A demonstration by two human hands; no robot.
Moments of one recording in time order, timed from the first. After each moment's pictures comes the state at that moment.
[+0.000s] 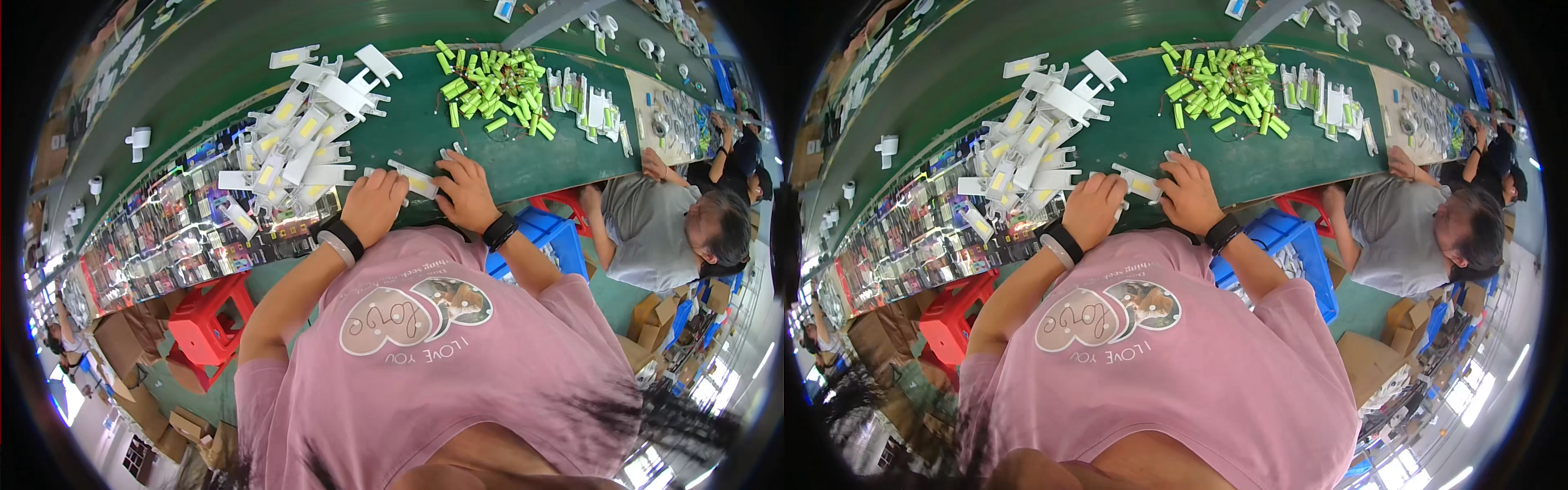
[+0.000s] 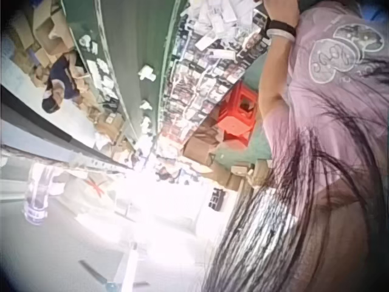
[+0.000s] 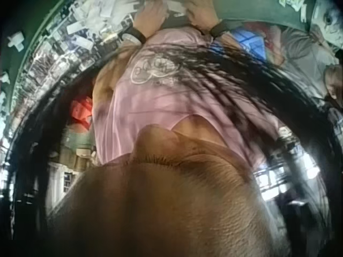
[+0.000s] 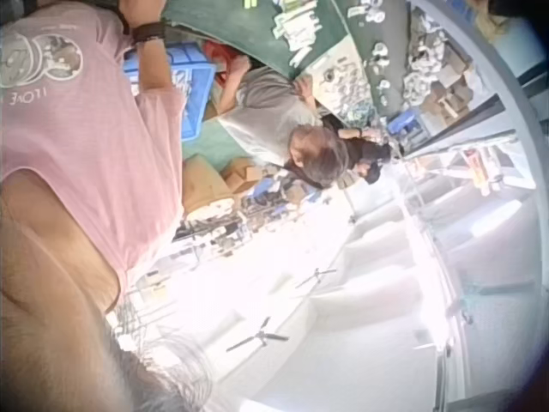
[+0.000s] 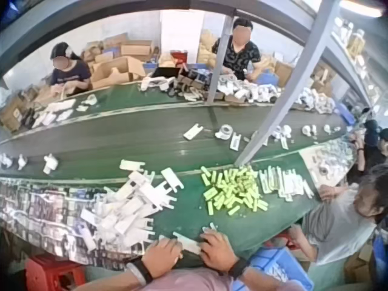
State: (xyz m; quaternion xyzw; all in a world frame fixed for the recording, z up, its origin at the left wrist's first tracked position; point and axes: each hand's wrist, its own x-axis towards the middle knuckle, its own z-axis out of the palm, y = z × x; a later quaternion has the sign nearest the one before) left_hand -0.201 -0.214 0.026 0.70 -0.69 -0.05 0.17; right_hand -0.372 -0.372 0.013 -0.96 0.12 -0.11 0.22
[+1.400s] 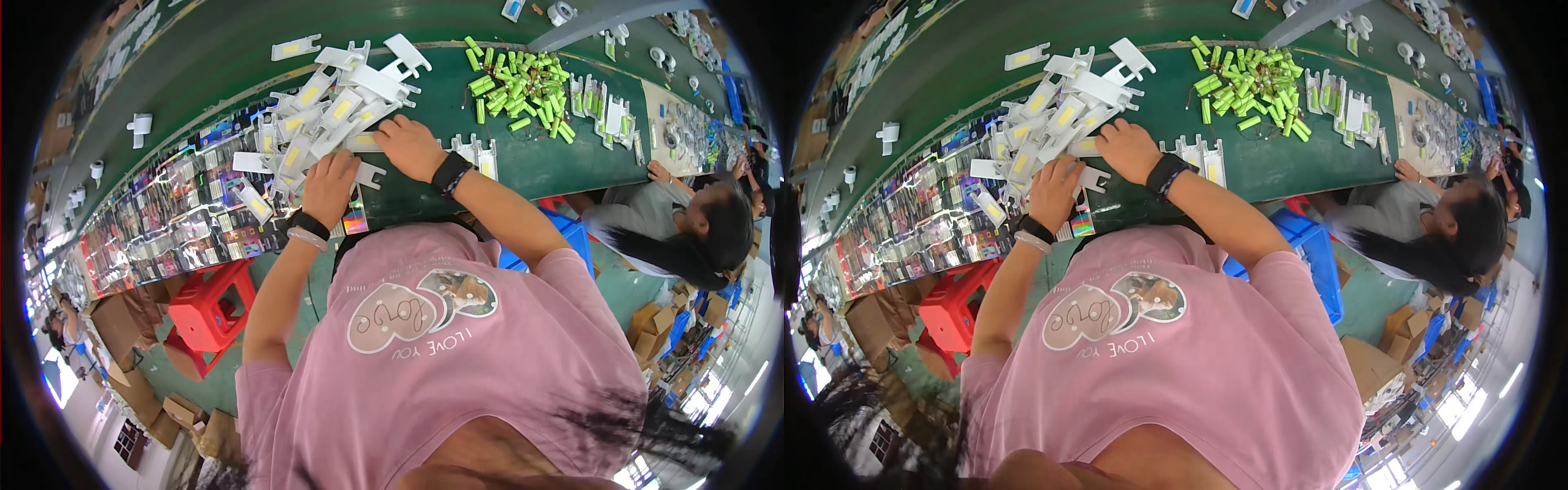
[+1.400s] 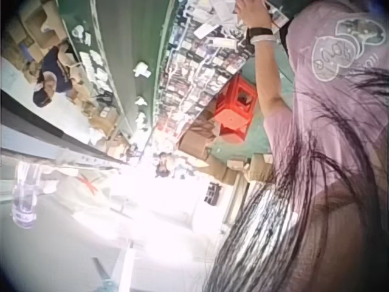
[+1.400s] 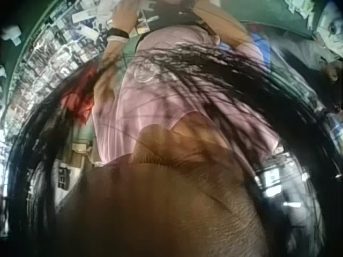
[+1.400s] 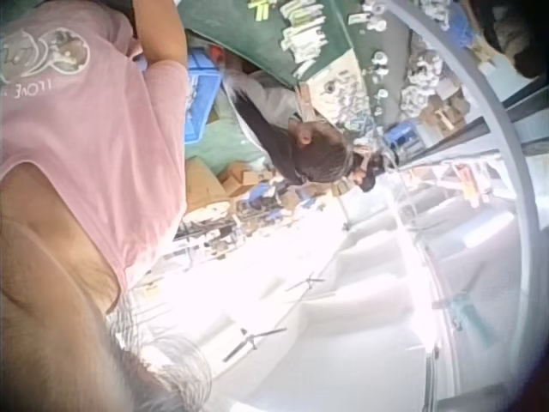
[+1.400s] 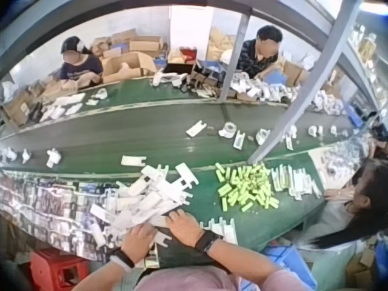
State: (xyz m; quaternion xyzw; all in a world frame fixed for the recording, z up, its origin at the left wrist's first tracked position) left_hand -0.135 -0.145 -0.003 0.82 -0.56 -0.04 0.08; right_hand -0.227 -0.342 -0.018 -0.99 -0.02 -0.07 0.13
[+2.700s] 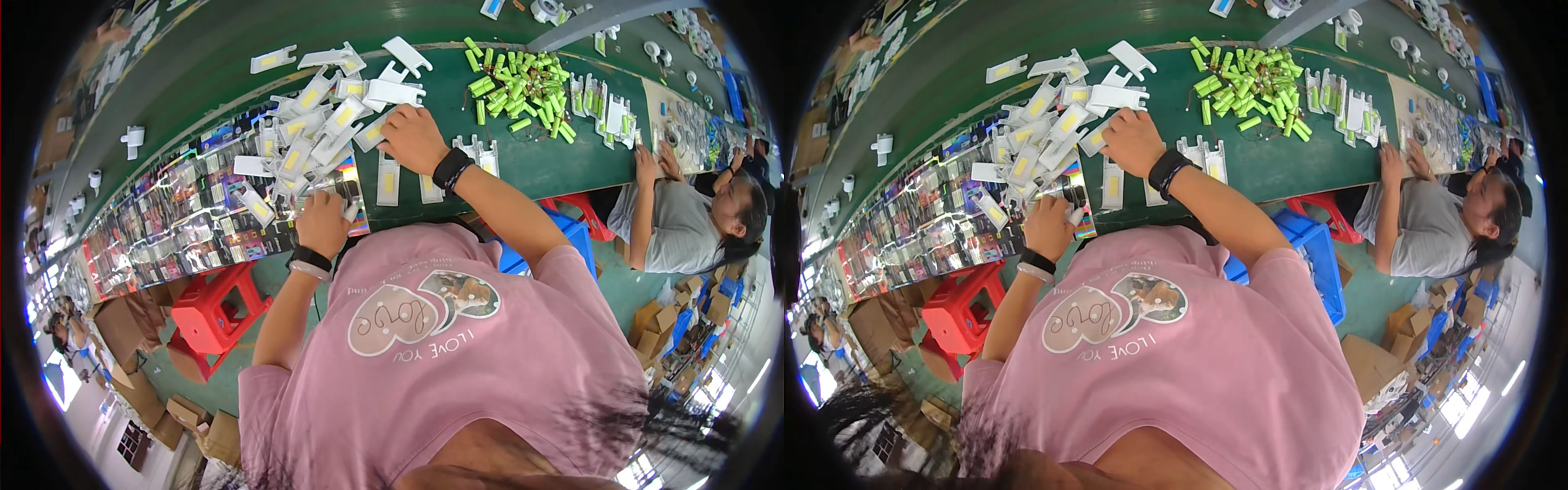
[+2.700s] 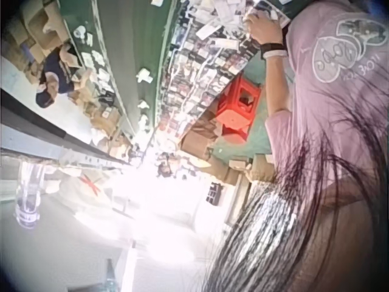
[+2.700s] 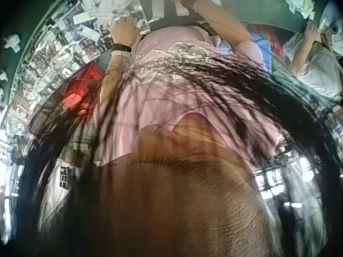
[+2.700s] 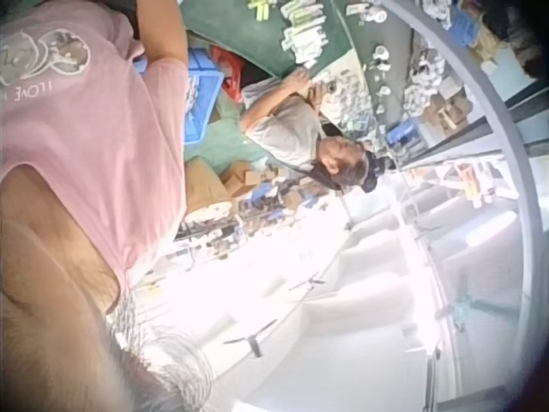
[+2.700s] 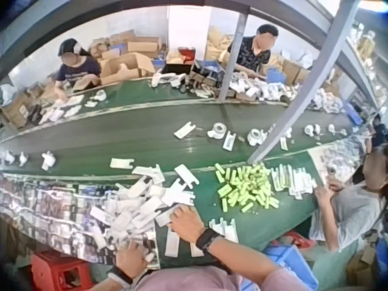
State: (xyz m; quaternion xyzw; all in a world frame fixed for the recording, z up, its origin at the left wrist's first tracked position) left_hand -0.164 -0.111 0.010 0.88 -0.44 -0.14 0.08; right_hand -0.224 -0.355 -0.012 -0.99 0.00 -0.07 0.15
